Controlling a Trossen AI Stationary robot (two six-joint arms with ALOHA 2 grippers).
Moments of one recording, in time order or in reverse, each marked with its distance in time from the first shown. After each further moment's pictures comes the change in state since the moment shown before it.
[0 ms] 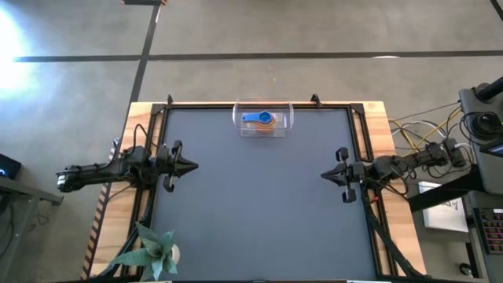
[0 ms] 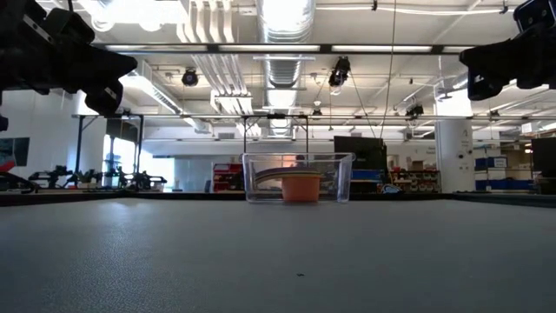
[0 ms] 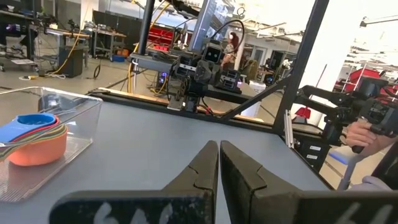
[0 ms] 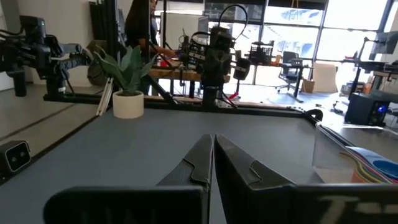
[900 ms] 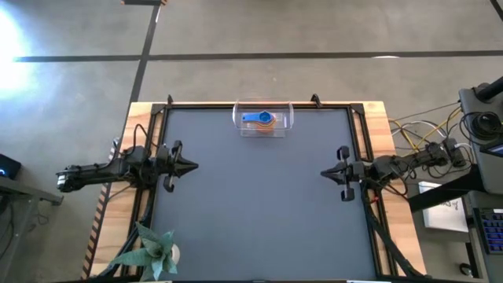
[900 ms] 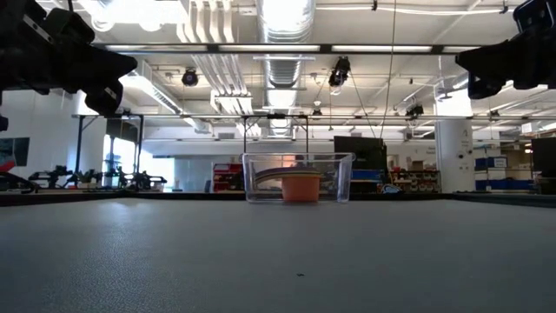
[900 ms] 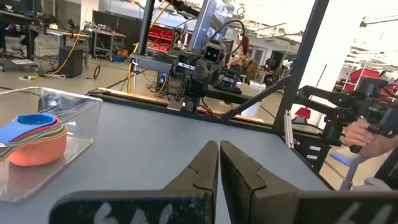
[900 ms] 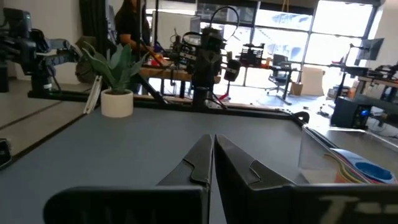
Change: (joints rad) left arm 0.000 0.000 0.000 0.000 0.000 0.000; right arm 0.000 -0.001 0.000 -0.001 0.048 -0.039
